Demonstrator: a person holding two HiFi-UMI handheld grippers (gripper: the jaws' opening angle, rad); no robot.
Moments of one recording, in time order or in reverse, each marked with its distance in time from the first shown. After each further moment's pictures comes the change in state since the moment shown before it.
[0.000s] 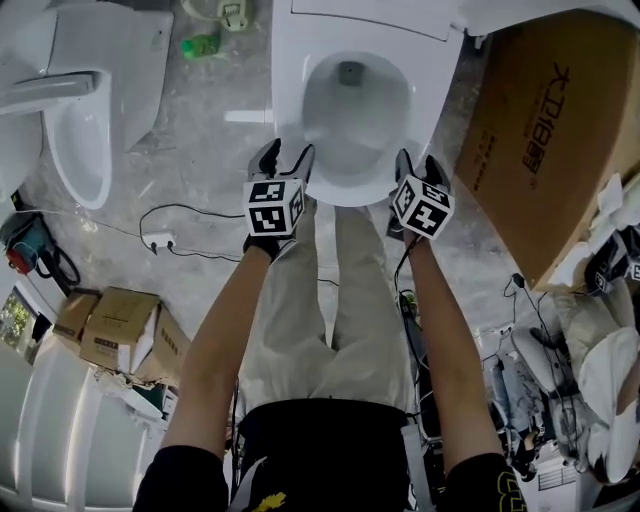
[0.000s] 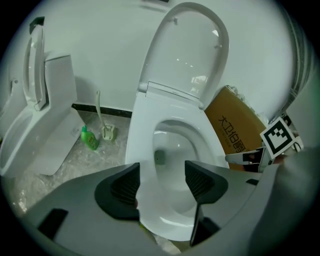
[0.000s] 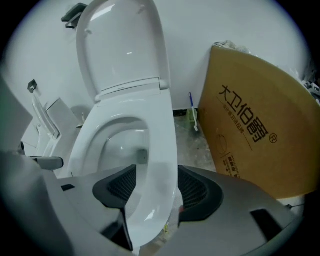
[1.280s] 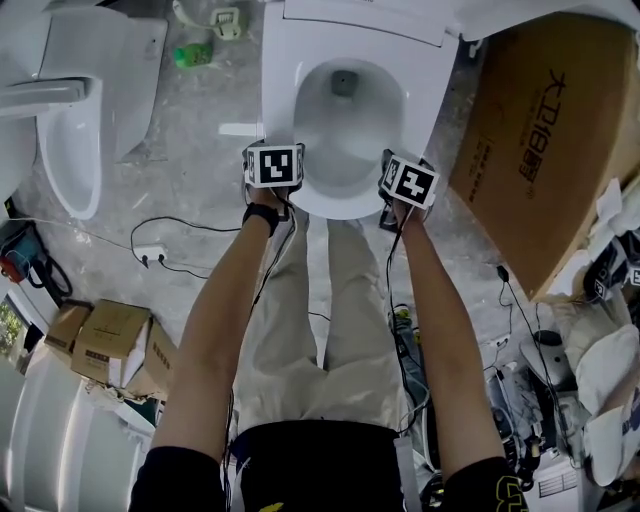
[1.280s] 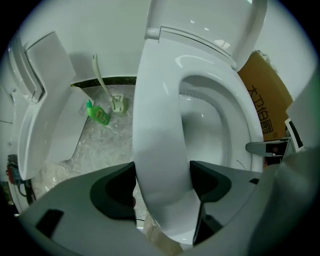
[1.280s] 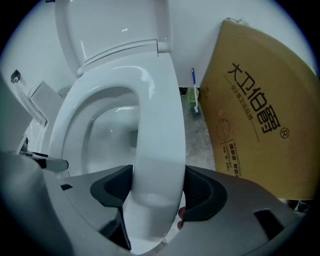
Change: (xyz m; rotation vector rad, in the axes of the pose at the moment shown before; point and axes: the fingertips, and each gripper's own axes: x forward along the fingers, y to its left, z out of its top) left arm 0.083 0.046 -0.054 -0.046 0.379 0.150; right arm 0.061 -0.011 -0.028 0.003 0.246 -0.079
